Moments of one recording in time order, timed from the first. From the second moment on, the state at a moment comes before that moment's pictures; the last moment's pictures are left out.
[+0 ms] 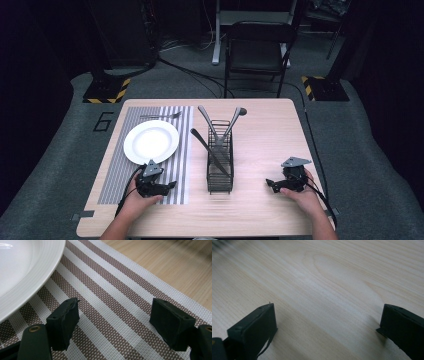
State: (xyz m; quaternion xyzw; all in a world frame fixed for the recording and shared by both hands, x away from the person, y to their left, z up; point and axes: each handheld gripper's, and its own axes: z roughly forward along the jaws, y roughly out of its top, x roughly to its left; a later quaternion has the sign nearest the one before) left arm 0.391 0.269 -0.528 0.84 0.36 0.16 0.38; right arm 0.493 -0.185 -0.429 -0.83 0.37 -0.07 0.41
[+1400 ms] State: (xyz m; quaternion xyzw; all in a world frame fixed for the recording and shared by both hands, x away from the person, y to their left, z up) left arm 0.386 0.264 -0.482 0.81 0.40 0.14 0.40; right arm 0.494 -0.184 -0.429 -0.84 0.36 -0.07 0.41
